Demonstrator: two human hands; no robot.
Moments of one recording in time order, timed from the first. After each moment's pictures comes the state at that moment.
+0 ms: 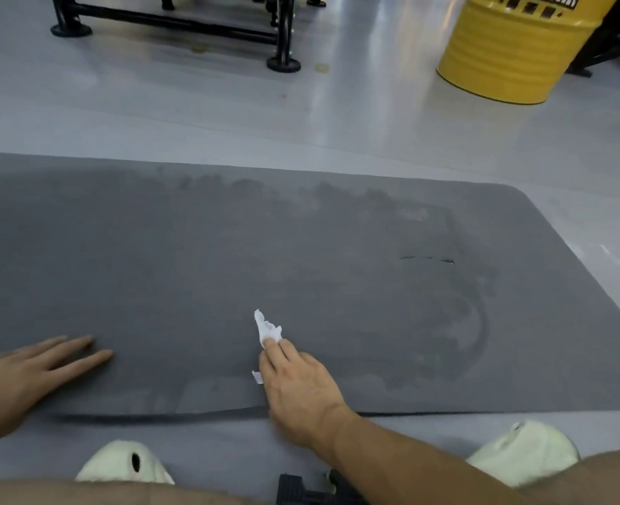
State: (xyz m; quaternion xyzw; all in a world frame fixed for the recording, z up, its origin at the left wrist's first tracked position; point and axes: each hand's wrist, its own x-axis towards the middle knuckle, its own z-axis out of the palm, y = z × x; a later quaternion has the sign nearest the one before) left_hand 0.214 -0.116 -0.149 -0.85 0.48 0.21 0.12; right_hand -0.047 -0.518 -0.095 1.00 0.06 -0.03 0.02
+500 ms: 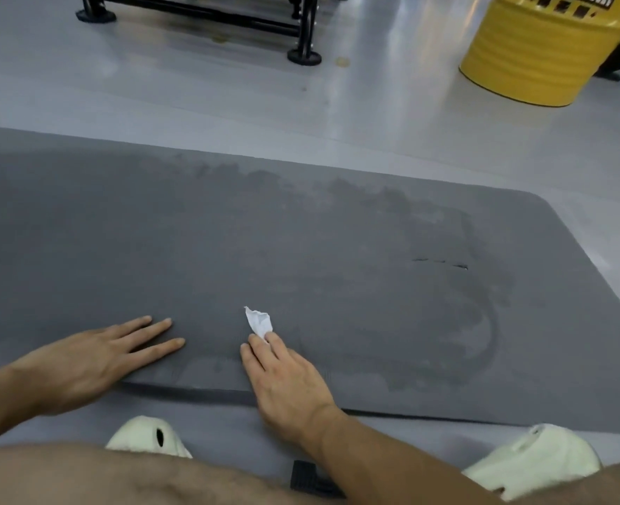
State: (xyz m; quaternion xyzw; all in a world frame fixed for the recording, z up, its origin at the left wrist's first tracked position) left_hand 0.147 -0.212 -0.070 -0.81 0.53 0.21 0.12; right_hand -0.036 -0.483 -0.099 1.00 0.08 -0.01 -0.06
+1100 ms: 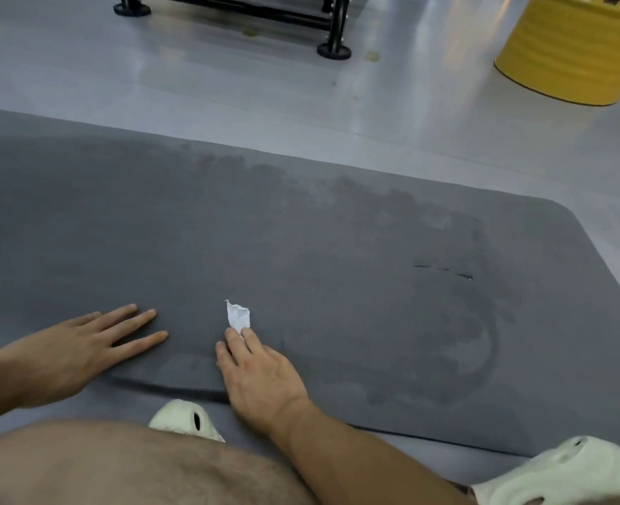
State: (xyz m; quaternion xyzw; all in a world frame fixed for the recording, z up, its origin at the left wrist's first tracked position) left_hand 0.155 -0.145 -0.075 -0.84 0.48 0.12 0.22; right_hand -0.001 -0.417 -0.106 0.99 0.11 -0.01 -0.03
